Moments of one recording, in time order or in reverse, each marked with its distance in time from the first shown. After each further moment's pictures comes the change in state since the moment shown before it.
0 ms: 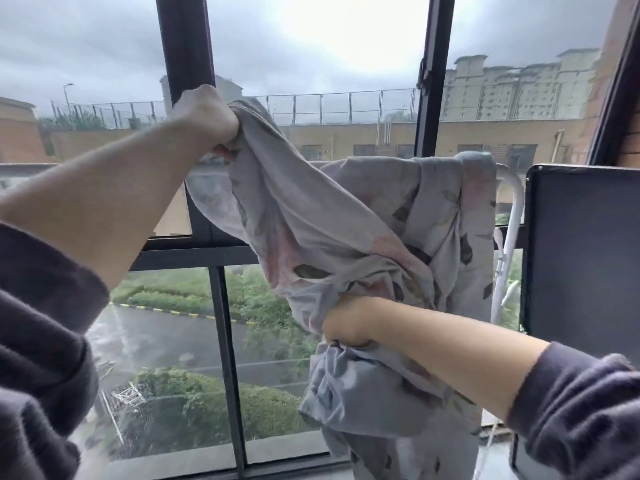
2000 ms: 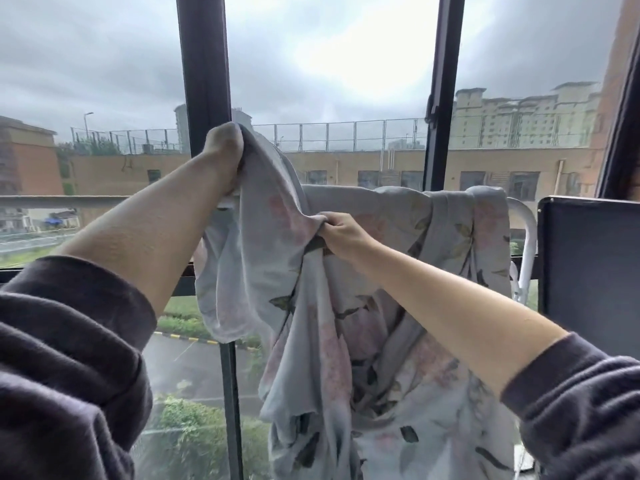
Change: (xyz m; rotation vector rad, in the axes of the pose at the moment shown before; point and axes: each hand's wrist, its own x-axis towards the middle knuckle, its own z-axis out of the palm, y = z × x) left_hand 0.034 0.002 0.016 -0.829 -0.001 -0.325; right_hand 0.001 0.076 -0.105 1.627 1.152 0.232
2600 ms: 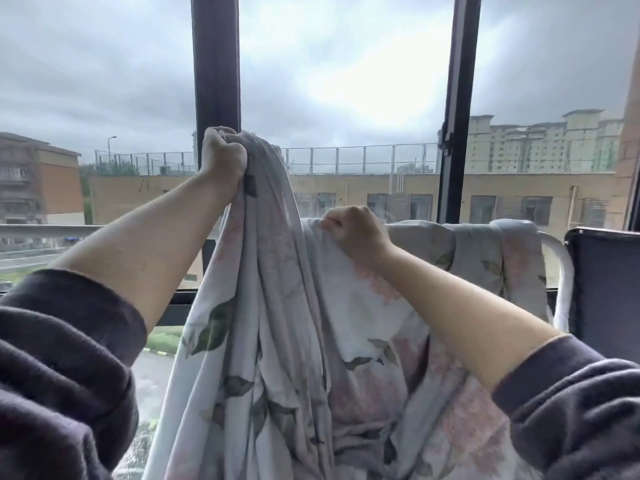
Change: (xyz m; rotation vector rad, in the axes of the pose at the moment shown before) left_hand 0.066 -0.003 0.006 0.152 0.165 0.430; right_hand 0.073 0.004 -0.035 -0.808 0.211 -0.325
